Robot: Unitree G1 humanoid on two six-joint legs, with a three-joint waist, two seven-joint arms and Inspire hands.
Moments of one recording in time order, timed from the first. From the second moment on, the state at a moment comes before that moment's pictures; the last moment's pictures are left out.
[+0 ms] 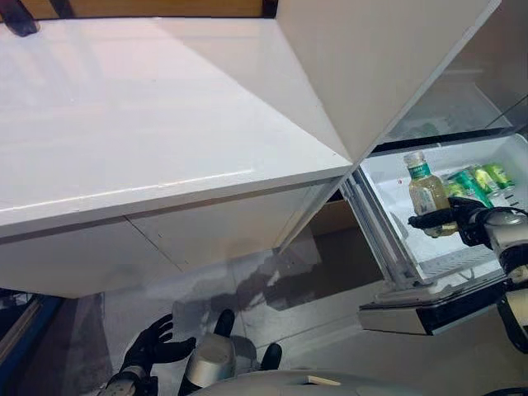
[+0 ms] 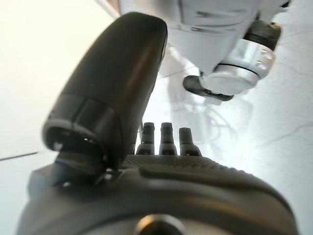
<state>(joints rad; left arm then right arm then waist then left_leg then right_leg) 0.22 0.41 -0.10 0.86 -0.34 -0.18 -0.10 -0.73 -0.86 0.33 1.14 0.23 0.32 0.34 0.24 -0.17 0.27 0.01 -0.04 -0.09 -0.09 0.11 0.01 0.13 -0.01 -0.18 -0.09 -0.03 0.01</state>
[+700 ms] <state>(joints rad) 0.11 0.45 -0.09 0.76 -0.37 -0.04 -0.08 -0.88 -0.82 0.33 1.29 0.04 0.46 0.46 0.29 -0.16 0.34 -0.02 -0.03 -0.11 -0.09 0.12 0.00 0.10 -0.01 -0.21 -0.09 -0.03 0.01</state>
